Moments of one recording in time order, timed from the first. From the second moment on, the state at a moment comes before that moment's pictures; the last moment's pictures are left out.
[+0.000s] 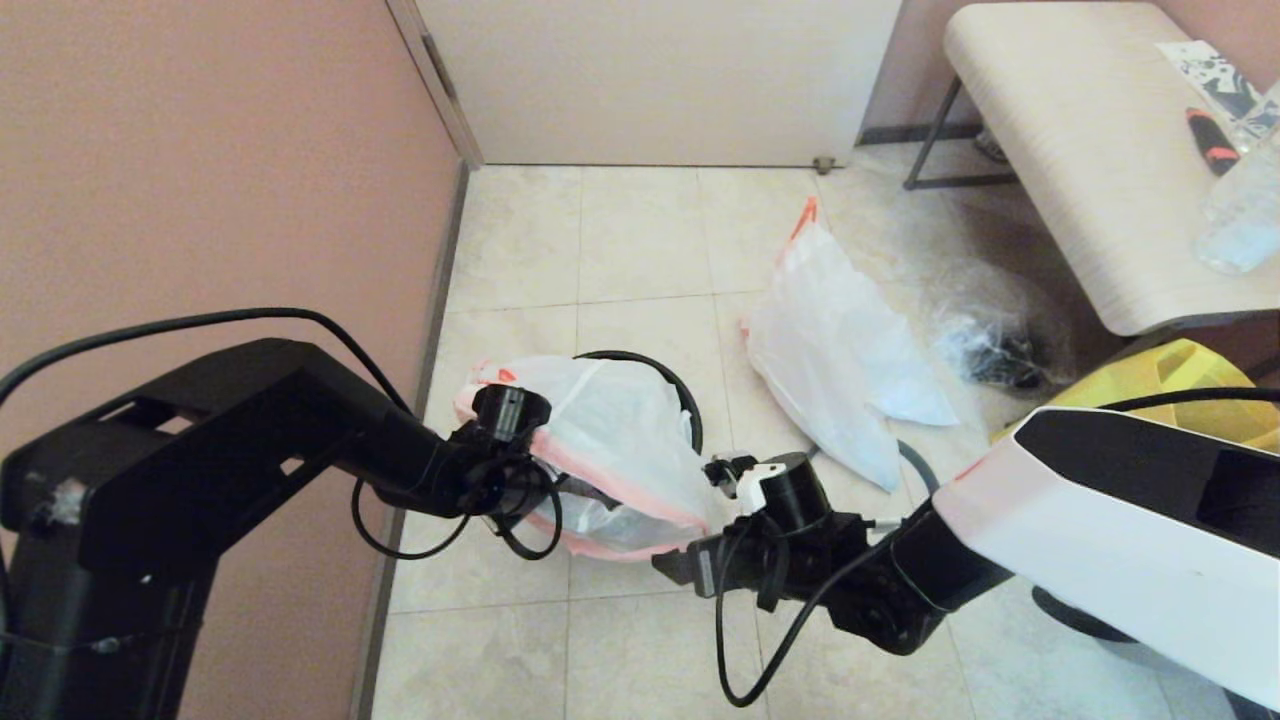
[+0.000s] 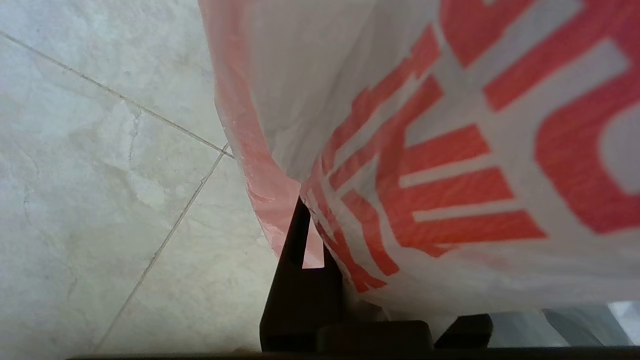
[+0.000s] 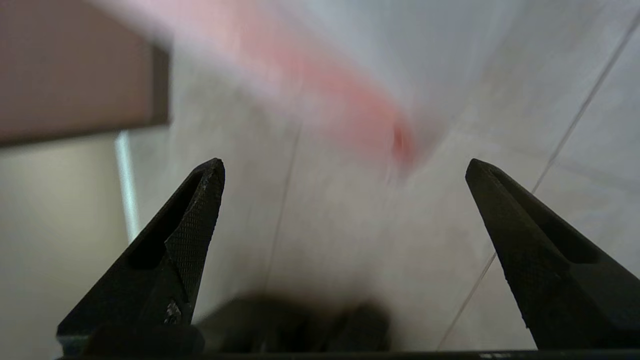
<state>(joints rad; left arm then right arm) -0.31 2.30 -1.25 -0.25 0.19 -0.92 0.67 2.31 -1.12 -0.62 0.09 0.30</state>
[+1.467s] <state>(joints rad) -0.35 2.22 -1.09 -0.20 0.05 -0.83 0.62 2.51 -1.48 -0.55 -0.22 0.17</state>
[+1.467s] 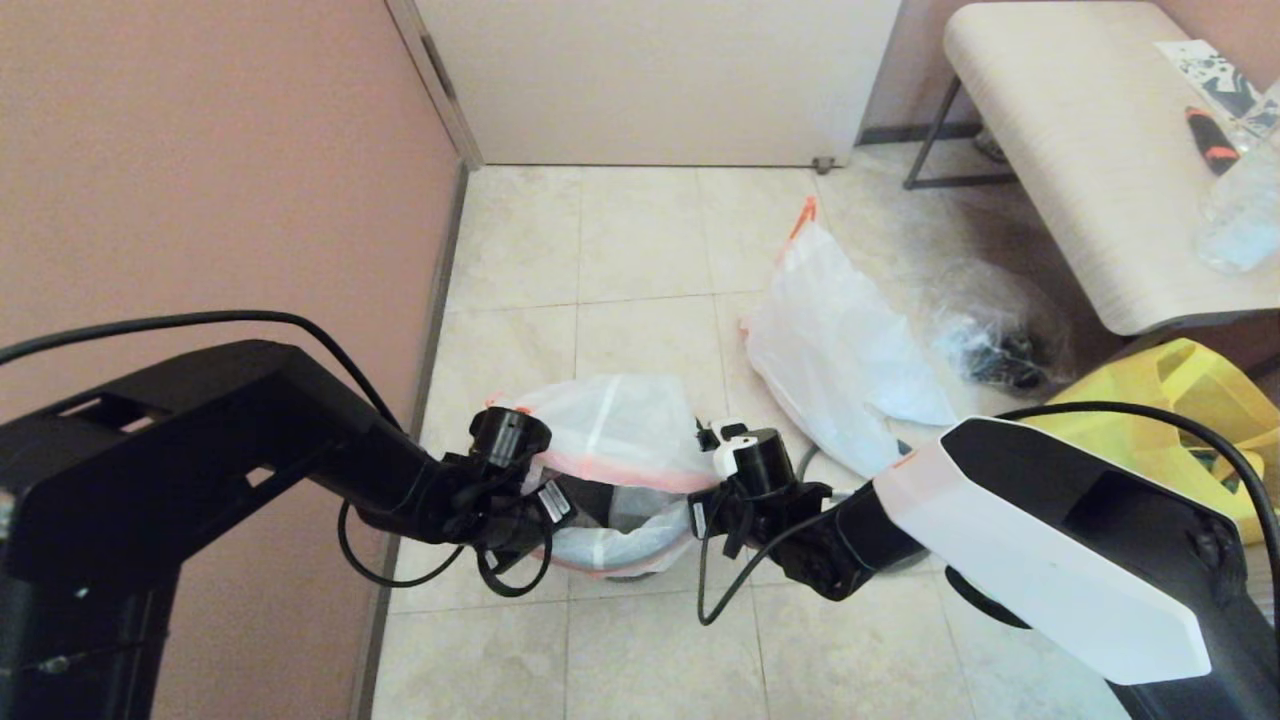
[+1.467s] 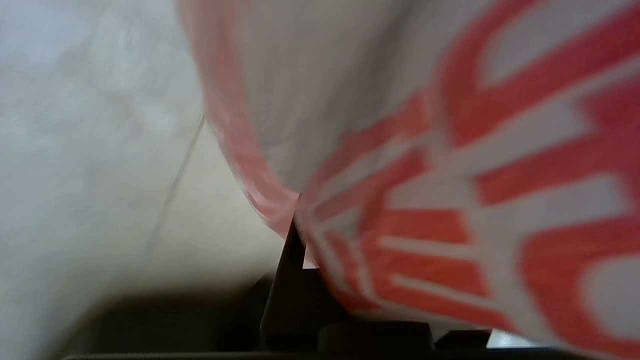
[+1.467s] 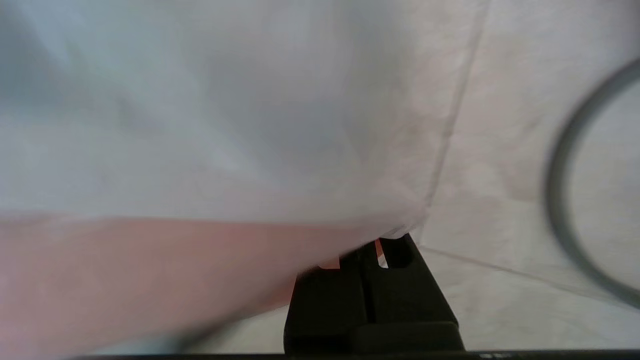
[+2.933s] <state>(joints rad) -0.42 2.28 -1.00 -0.21 0.01 -0.58 0.62 2.53 -1.71 -0.51 -0.30 0.14</state>
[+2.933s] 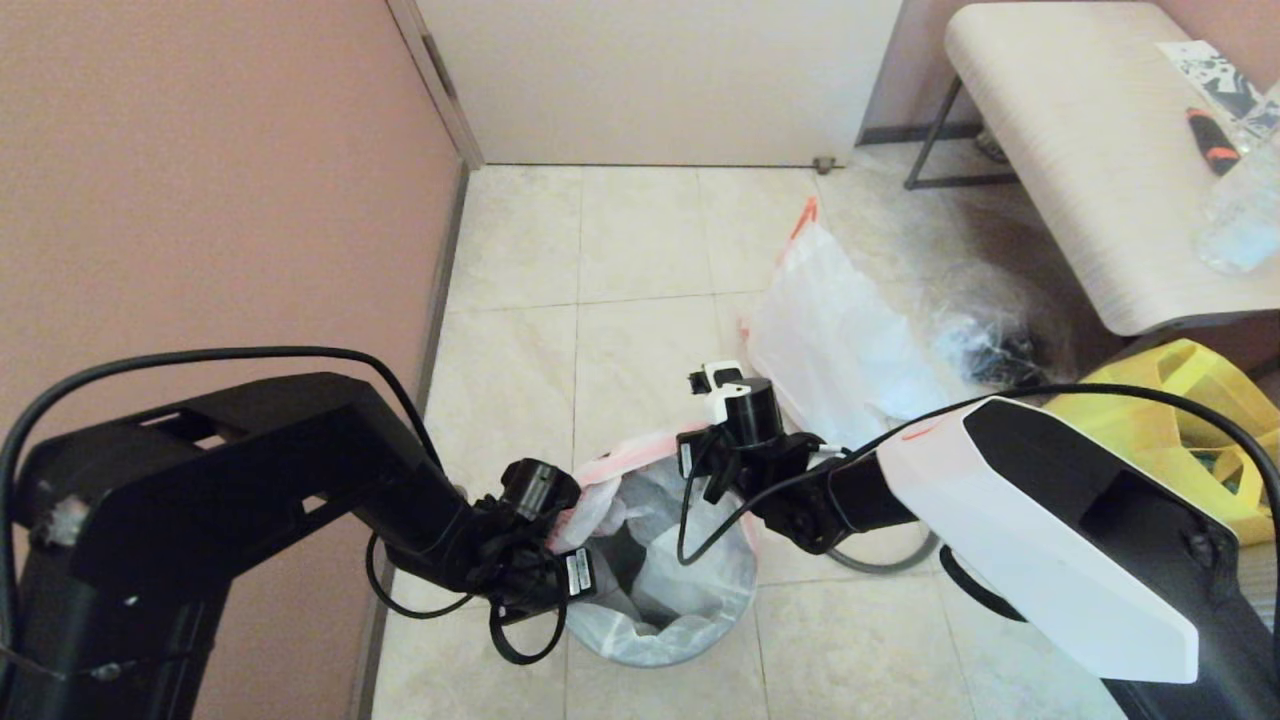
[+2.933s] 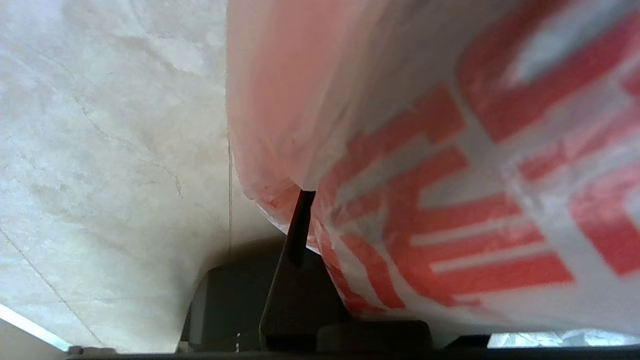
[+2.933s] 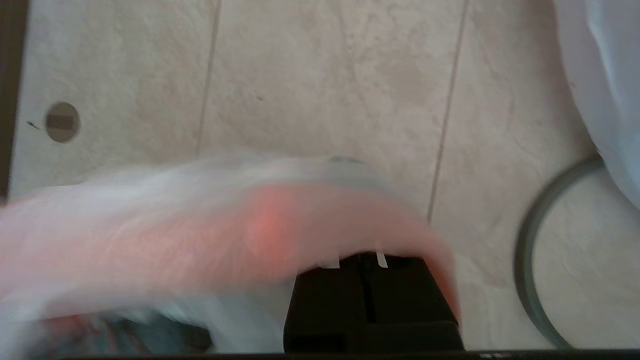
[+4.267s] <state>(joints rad) -0.39 2.32 -0.69 -1.05 0.03 -0.41 0.54 2.60 -1.97 -0.23 -0.02 0.13</state>
